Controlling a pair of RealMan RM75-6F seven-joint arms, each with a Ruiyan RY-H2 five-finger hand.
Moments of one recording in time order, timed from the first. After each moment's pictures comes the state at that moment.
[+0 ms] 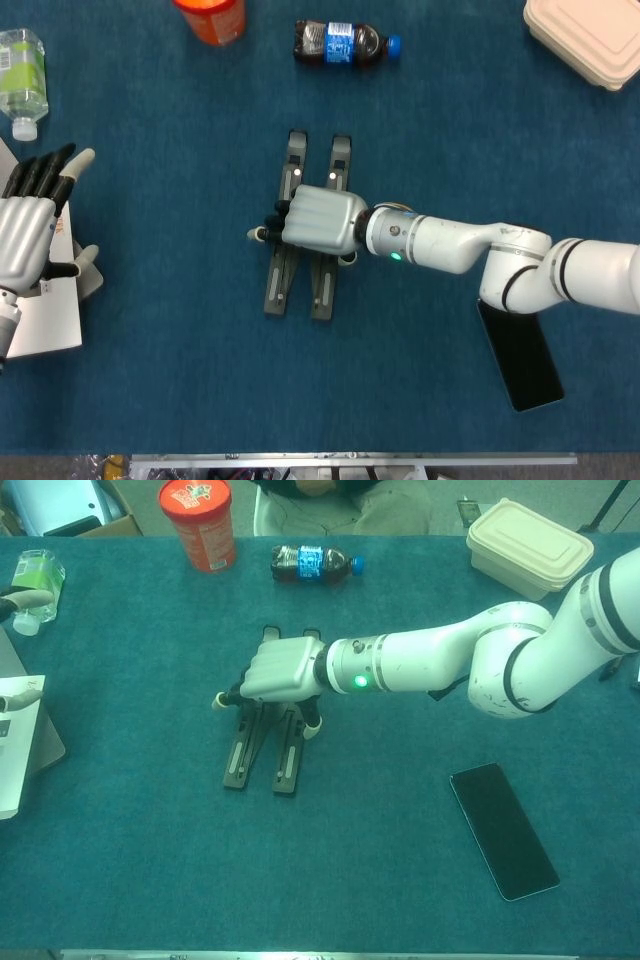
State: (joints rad) left arm -0.31 -1.18 -0.03 -1.66 1.37 1.20 0.03; right arm 1.32 -1.74 -0.02 -1.12 -1.63 0.52 0.05
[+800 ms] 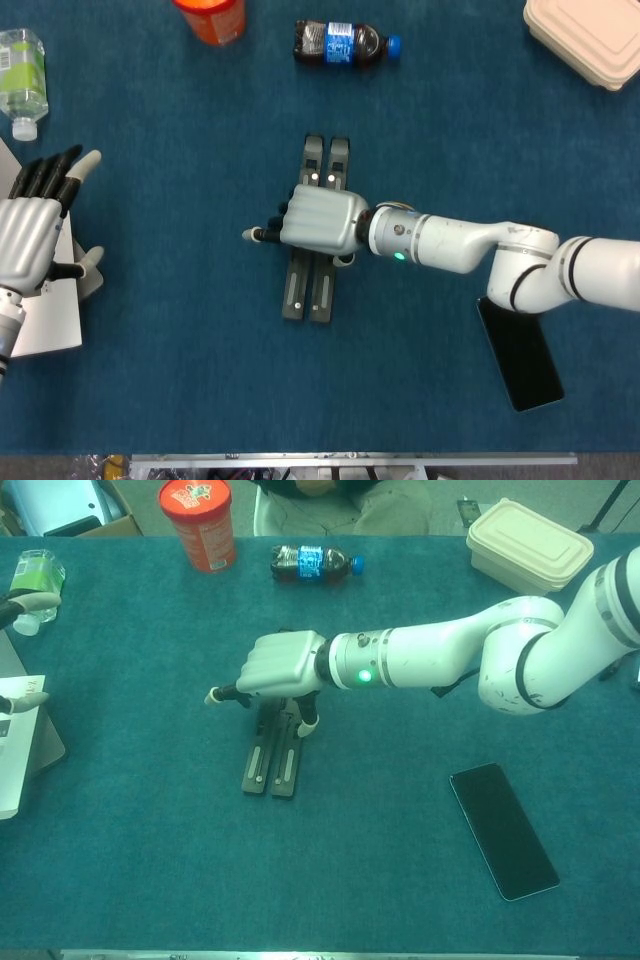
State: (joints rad) left arm -0.31 -1.18 -0.03 -1.67 1.37 1.18 0.03; right arm 1.32 -1.70 -0.02 -1.16 -1.65 0.56 0.09
